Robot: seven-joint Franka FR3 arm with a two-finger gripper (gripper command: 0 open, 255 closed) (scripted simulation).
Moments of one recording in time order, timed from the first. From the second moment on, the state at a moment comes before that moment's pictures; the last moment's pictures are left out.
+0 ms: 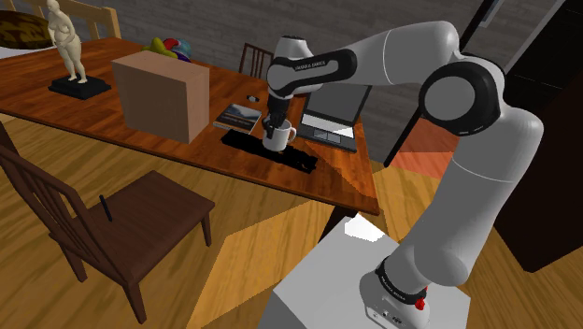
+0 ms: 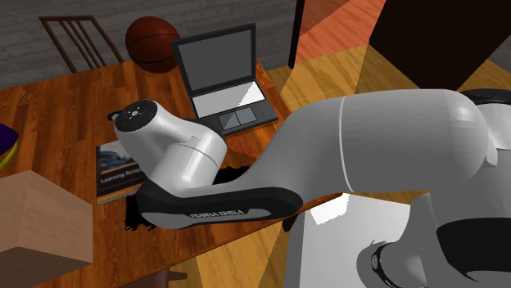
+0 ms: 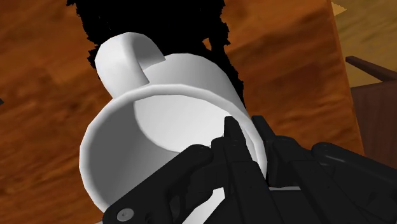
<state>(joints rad) 0.08 0.23 -0.16 -1.87 0.04 2.11 -0.24</state>
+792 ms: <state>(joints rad) 0.08 0.22 -0.16 -1.86 0.04 2.10 -0.24</state>
